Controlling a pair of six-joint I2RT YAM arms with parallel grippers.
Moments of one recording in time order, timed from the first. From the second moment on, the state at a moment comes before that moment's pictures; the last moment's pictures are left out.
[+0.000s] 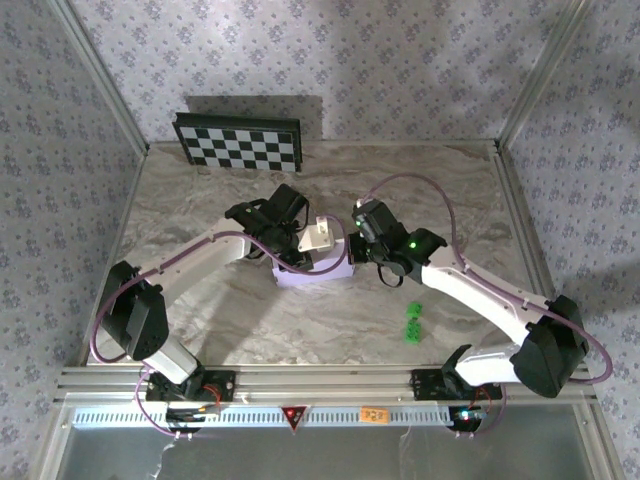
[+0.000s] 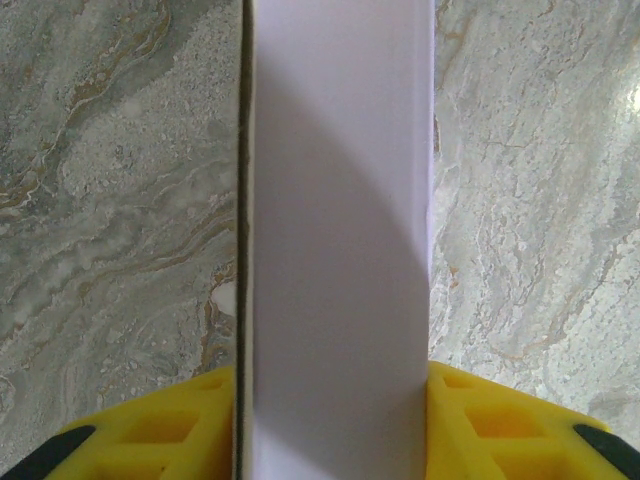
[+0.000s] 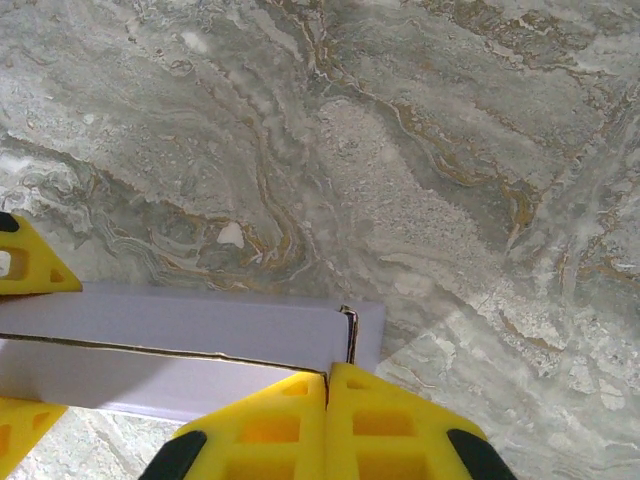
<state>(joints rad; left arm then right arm) -0.73 1.57 1.28 -0.81 0.20 0.63 0.76 1.31 1.06 -0.60 0.17 0.48</state>
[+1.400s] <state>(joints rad) -0.73 1.04 1.06 -0.91 -0.08 -0.21 0.80 1.31 1.04 -0.54 0.18 0.48</state>
